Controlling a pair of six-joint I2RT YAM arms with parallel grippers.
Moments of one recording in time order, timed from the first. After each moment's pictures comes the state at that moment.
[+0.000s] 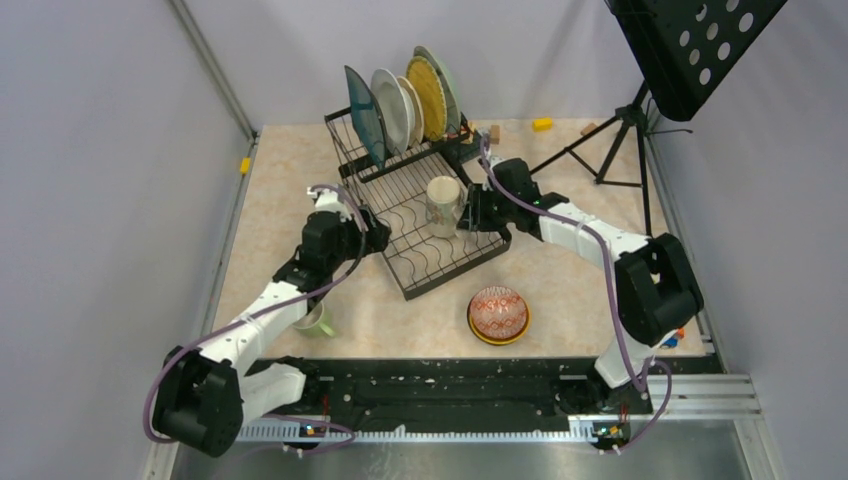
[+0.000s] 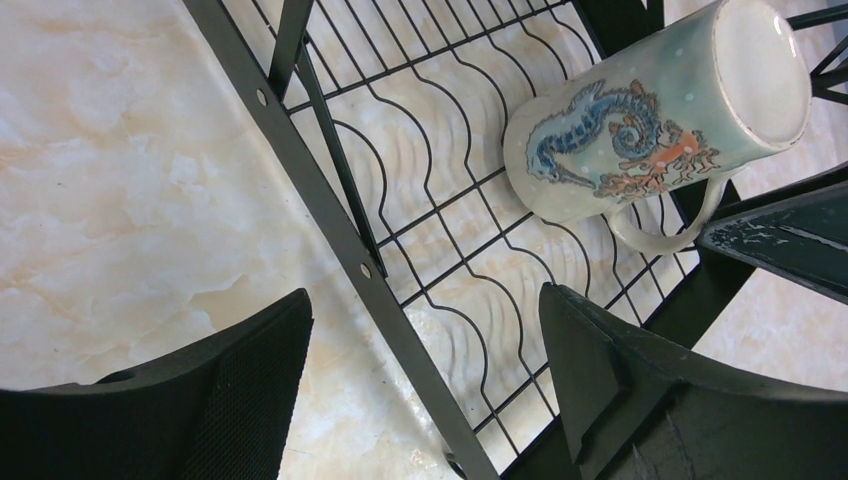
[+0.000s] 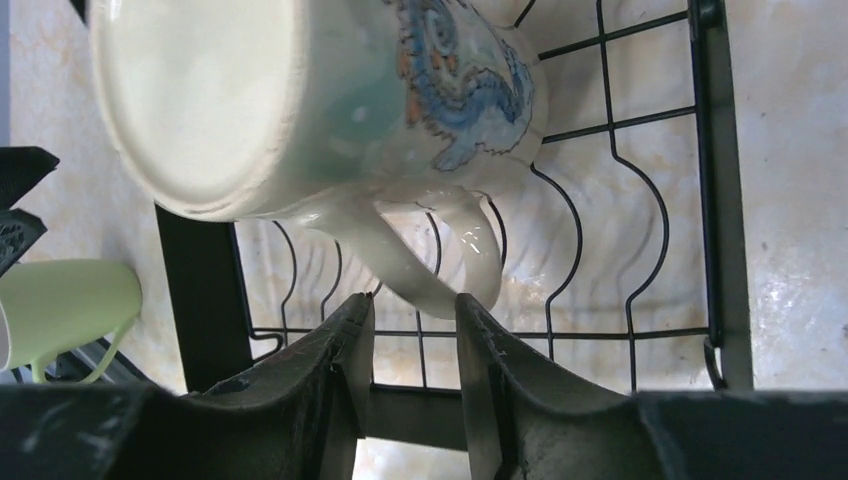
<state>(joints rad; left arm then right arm) -0.35 1.09 0.60 0.07 -0.02 -0.53 0.53 1.65 1.16 -0.22 -0.22 0.45</state>
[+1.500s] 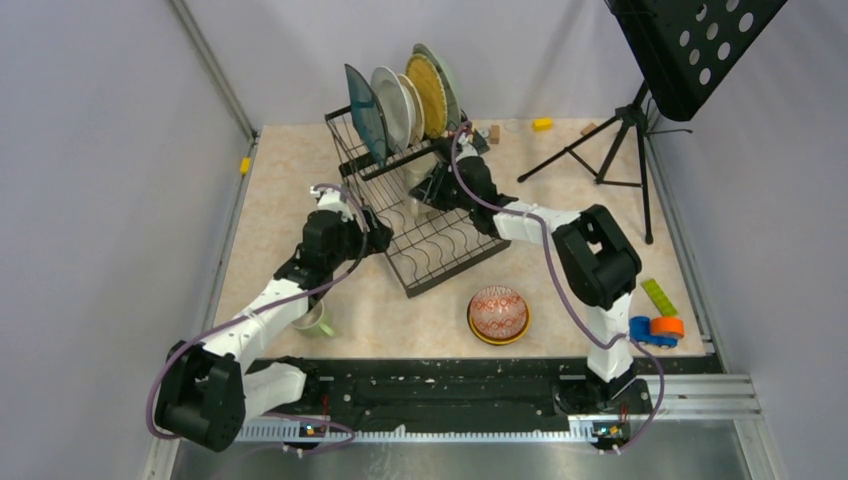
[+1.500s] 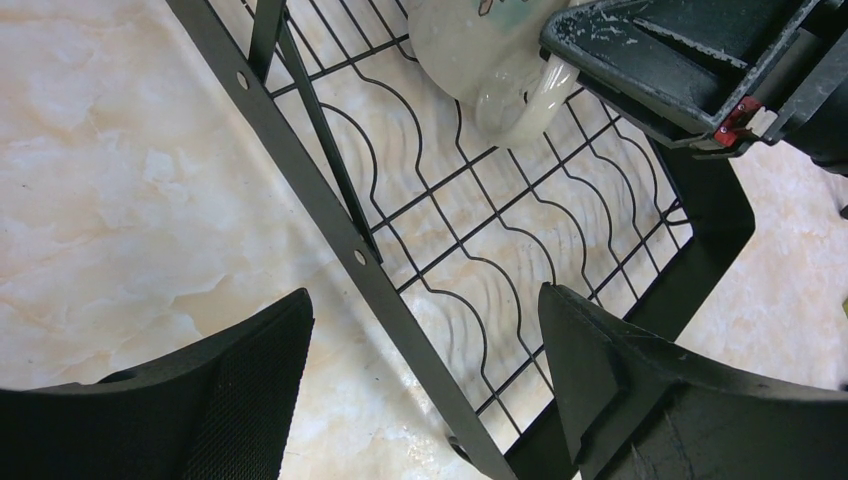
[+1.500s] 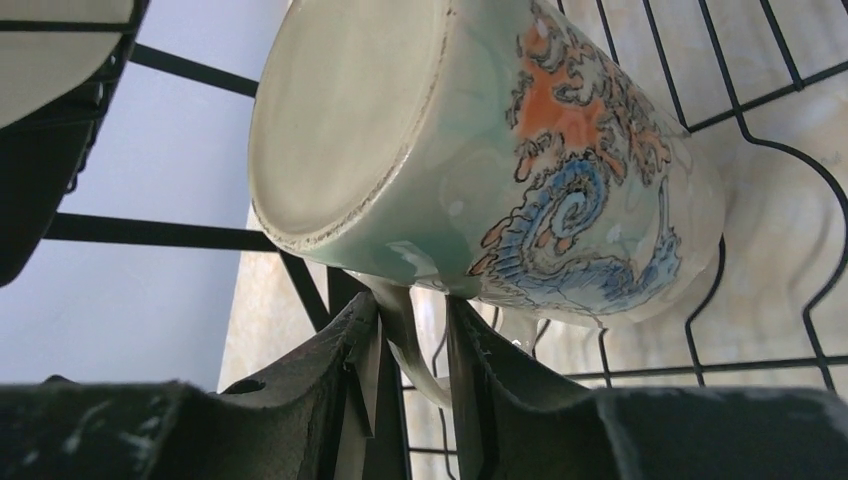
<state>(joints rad) -0.34 1.12 0.60 0.08 0.04 -0.52 0.62 2.01 1.32 0.33 -0.16 0.82</state>
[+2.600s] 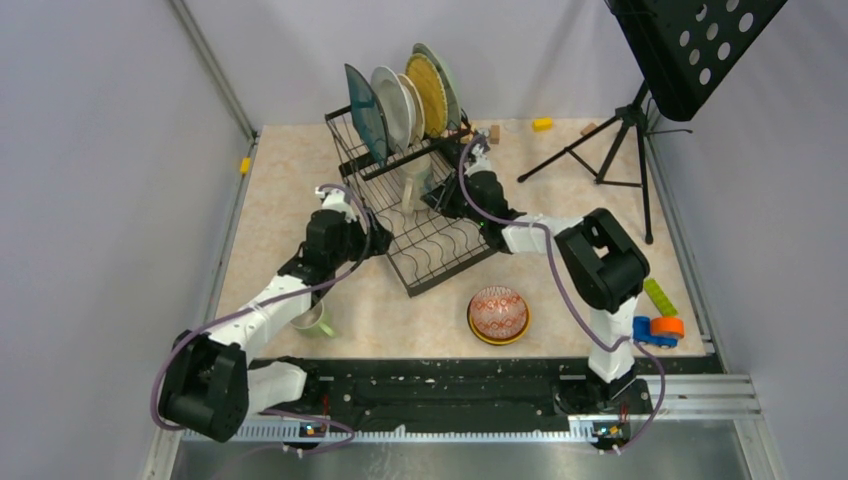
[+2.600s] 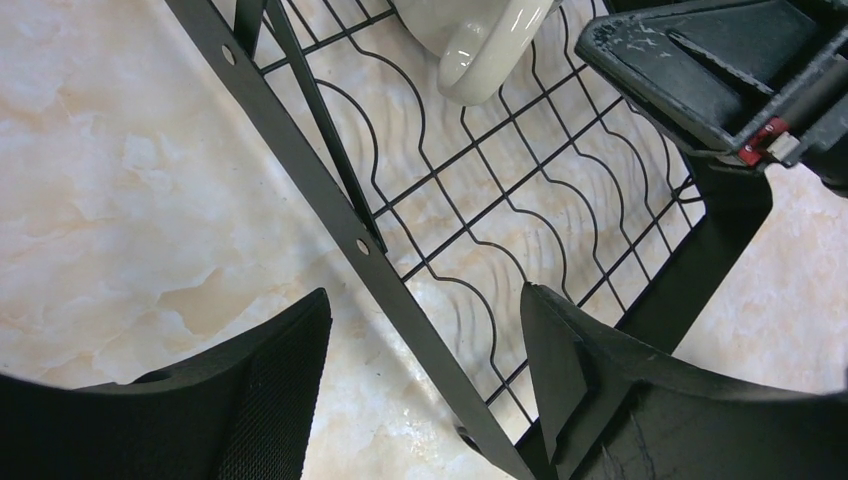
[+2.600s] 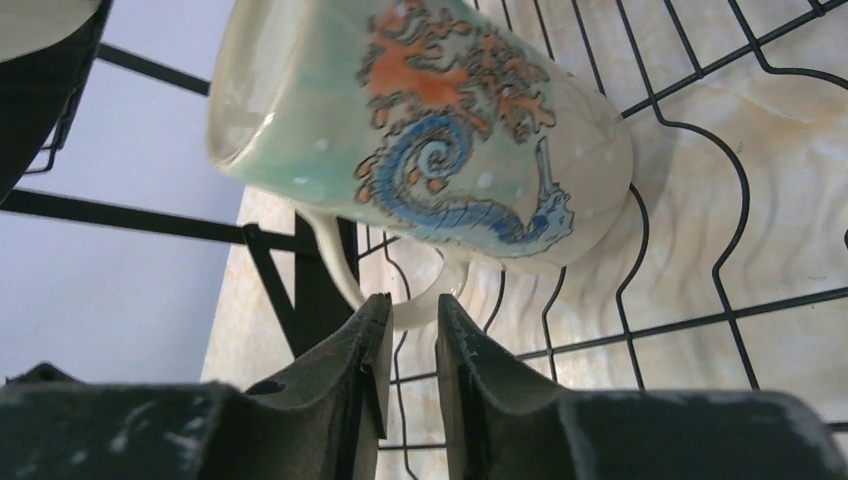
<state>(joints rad) -0.33 1.17 0.60 0.09 0.07 -0.52 0.61 1.95 1.13 0.56 -0.11 0.81</state>
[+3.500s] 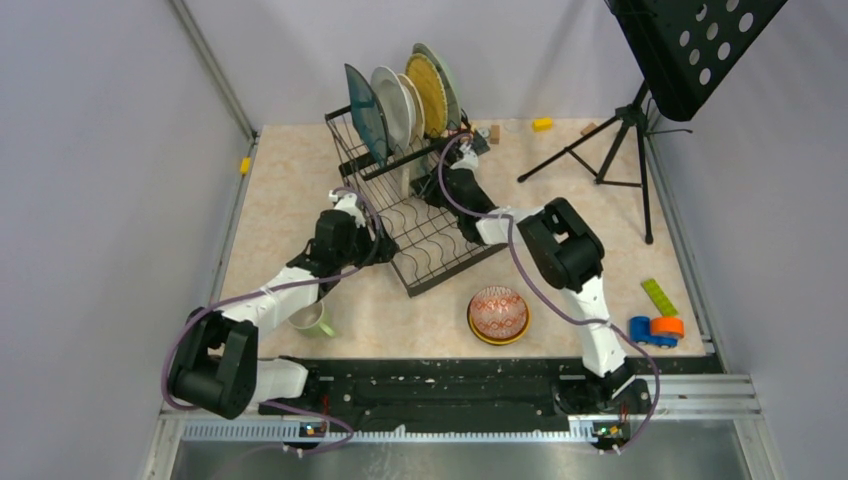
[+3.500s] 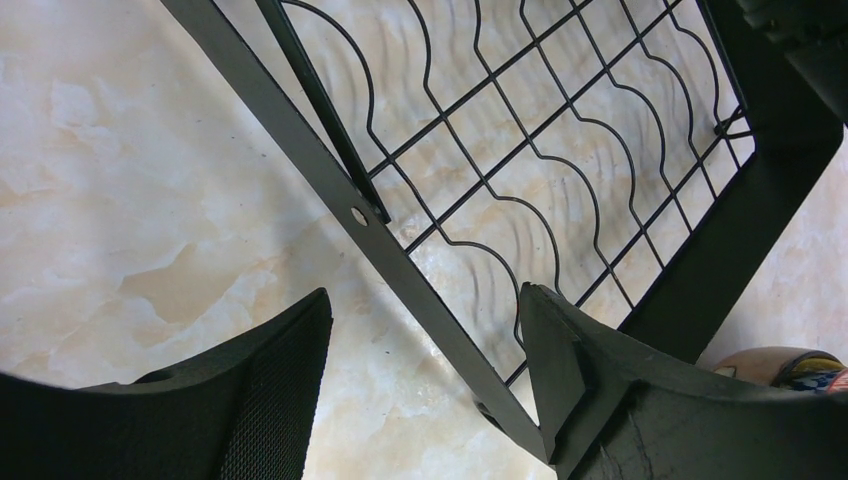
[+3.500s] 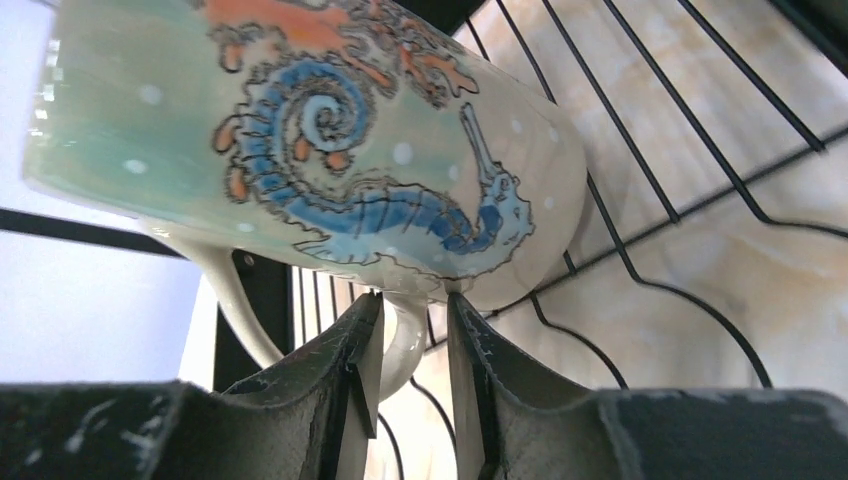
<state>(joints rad) -0.33 1.28 0.61 0.08 0.15 -0.47 0.63 2.25 1.38 0.64 0.07 0.86</state>
